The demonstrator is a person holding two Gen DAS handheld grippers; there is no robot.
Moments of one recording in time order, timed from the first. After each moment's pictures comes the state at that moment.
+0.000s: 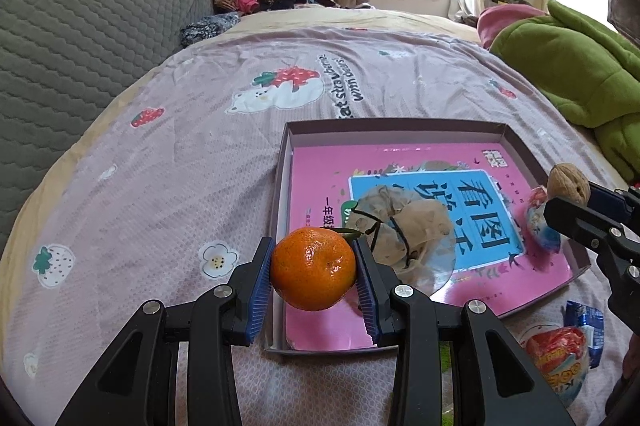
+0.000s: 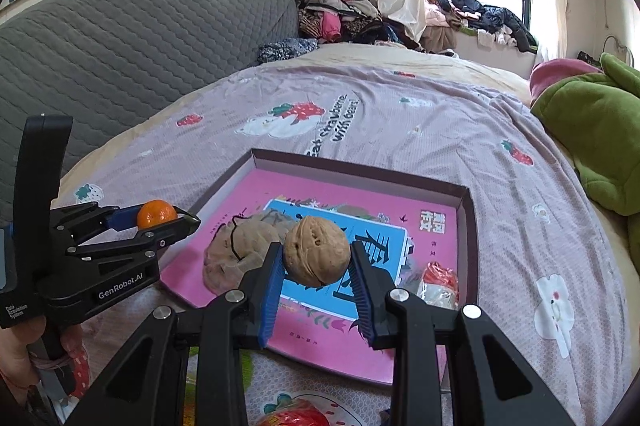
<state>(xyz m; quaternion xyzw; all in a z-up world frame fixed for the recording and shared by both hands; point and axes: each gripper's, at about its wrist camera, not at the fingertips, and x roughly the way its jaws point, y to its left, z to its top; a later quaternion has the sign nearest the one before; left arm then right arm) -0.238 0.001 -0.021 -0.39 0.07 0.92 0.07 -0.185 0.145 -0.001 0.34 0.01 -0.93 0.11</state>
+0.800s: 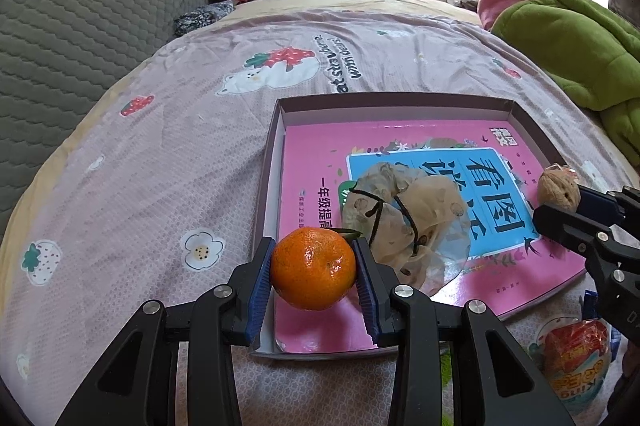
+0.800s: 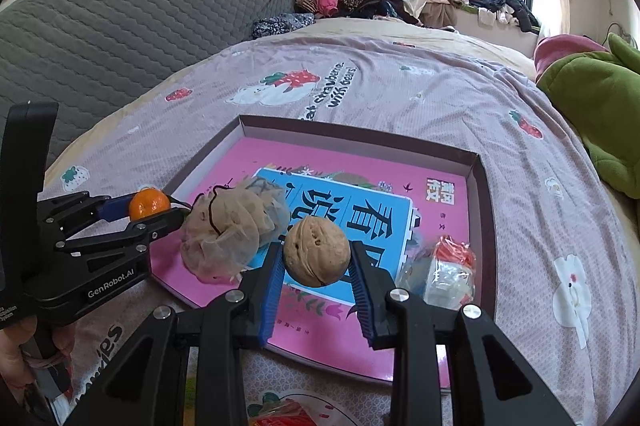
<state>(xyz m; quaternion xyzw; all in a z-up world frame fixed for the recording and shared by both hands) -0.246 0.007 -0.044 -0.40 0.08 0.91 0.07 -0.199 0.147 -0.031 0.38 0.01 -0.92 0.11</state>
